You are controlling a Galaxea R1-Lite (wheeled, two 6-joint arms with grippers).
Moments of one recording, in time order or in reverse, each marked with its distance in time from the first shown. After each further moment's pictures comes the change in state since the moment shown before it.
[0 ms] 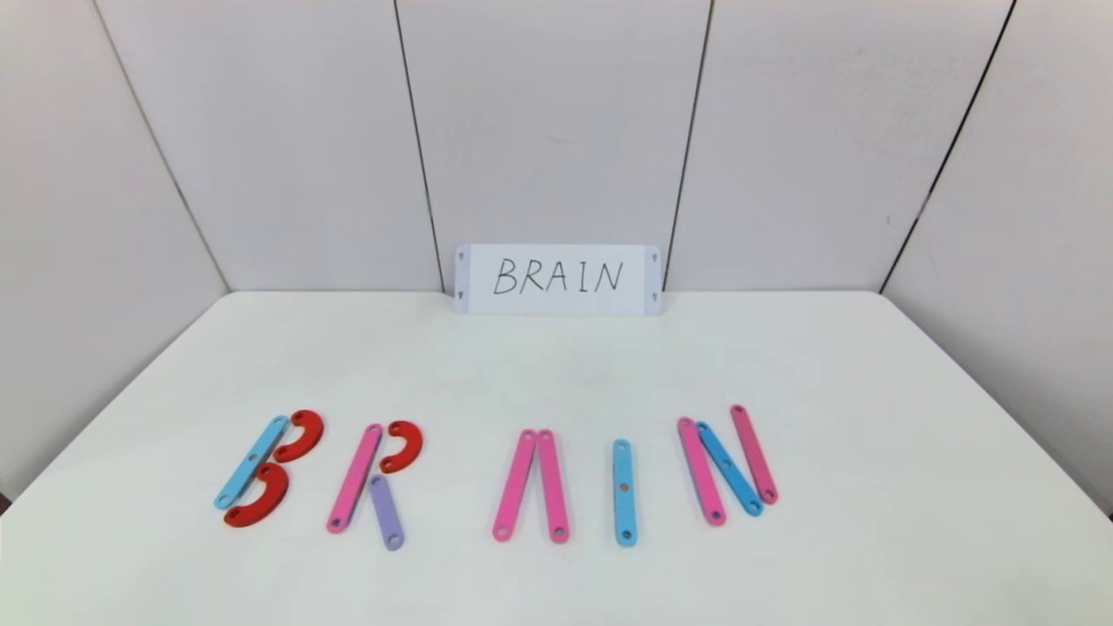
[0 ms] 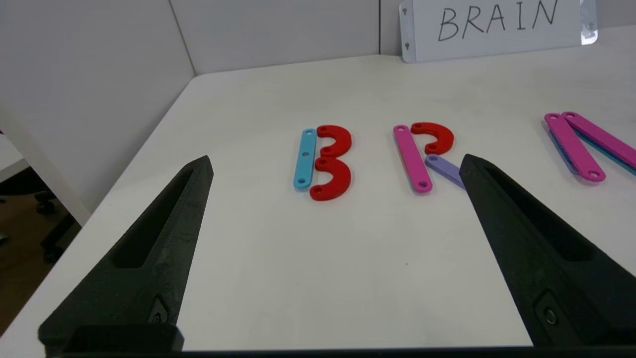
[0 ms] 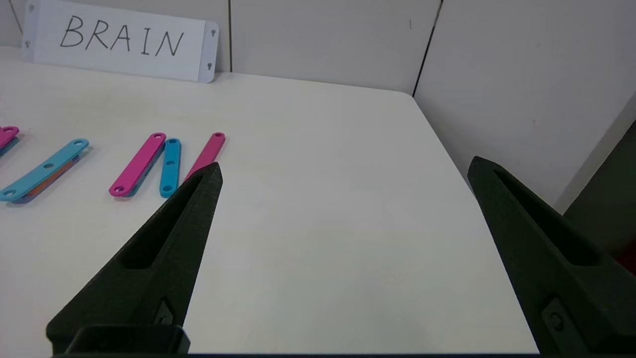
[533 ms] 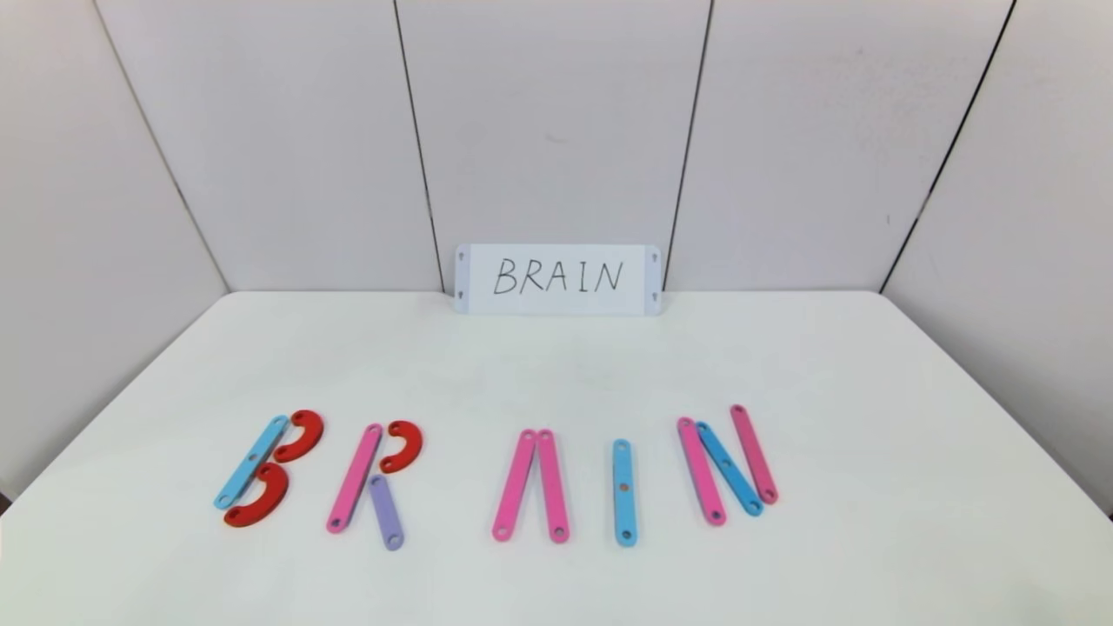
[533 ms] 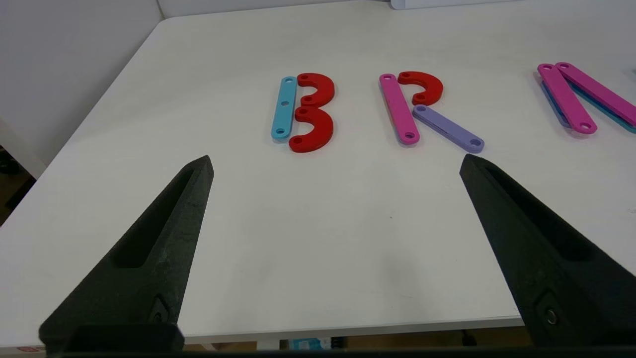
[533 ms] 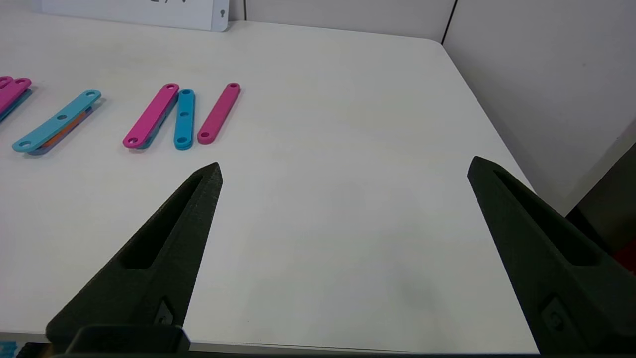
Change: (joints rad) left arm 0.000 -0.001 0.018 0.086 -0.029 -0.039; right arm 0.002 -0.001 0.010 0.105 0.029 0.036
